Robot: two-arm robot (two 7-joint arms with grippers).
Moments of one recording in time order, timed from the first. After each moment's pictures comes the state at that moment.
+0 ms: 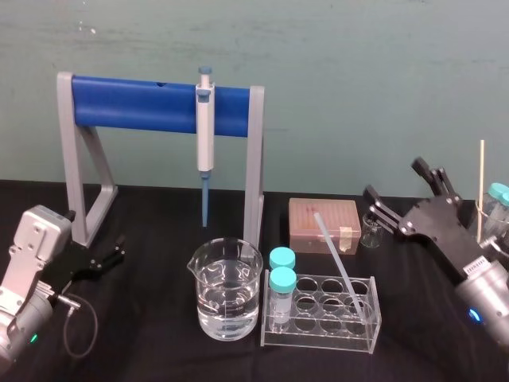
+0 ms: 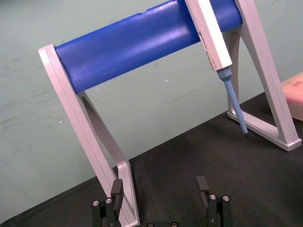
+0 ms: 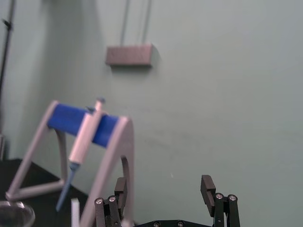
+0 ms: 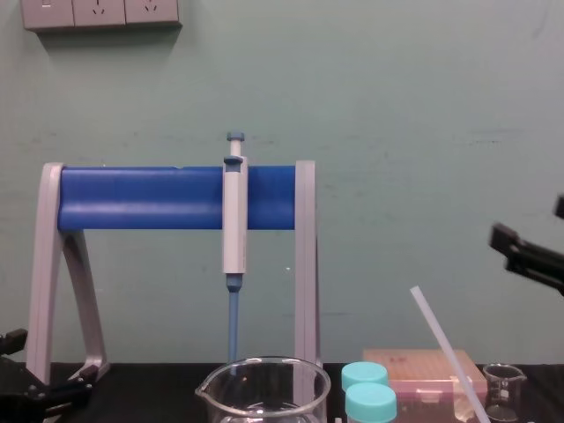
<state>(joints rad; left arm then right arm) -0.20 0.60 0.45 -1.41 -0.25 -0.12 0.03 0.16 0.35 -0.16 -1.39 0.28 -0.48 0.41</state>
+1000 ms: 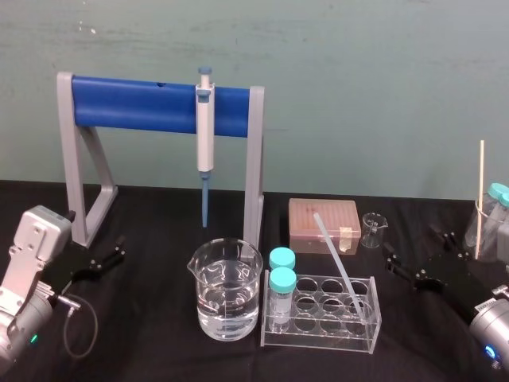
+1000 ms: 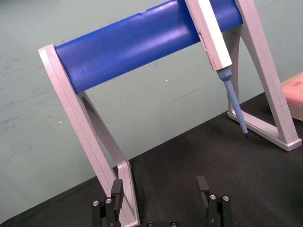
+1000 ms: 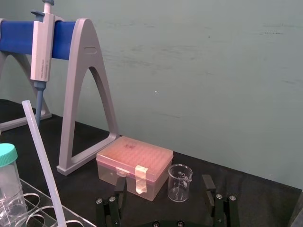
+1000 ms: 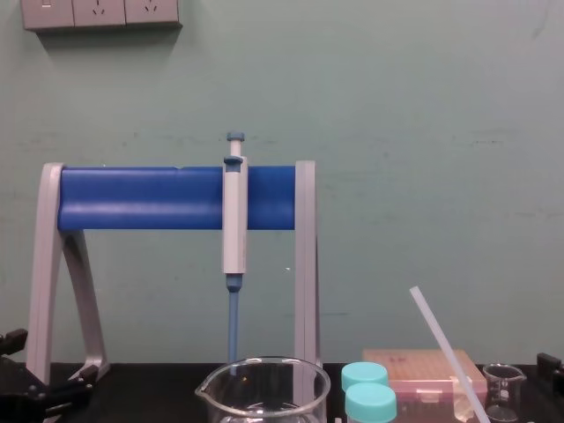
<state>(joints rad) -0.20 0.60 0.45 -1.41 -0.25 -0.12 0.03 0.08 0.37 -0.11 -1.41 0.27 -0.14 0.34</state>
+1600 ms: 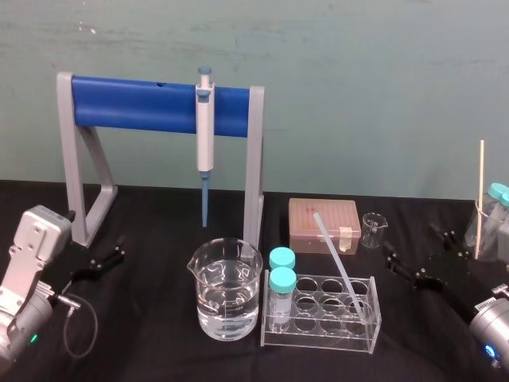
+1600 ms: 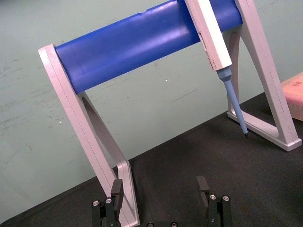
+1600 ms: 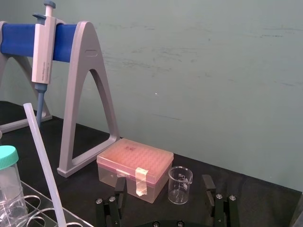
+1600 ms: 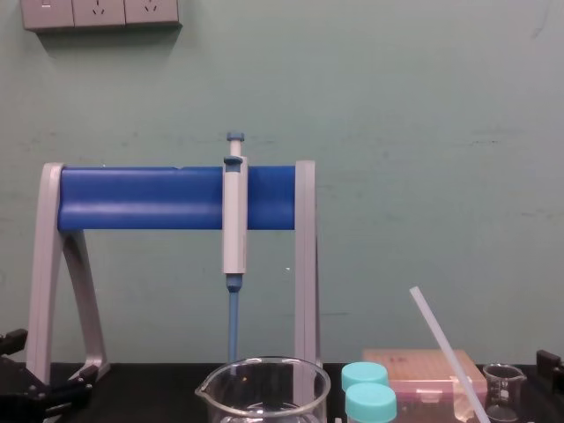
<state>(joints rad) -0.20 0.60 0.45 -1.41 -0.25 -0.12 0.03 0.08 0.37 -0.11 -1.41 0.27 -0.15 0.34</state>
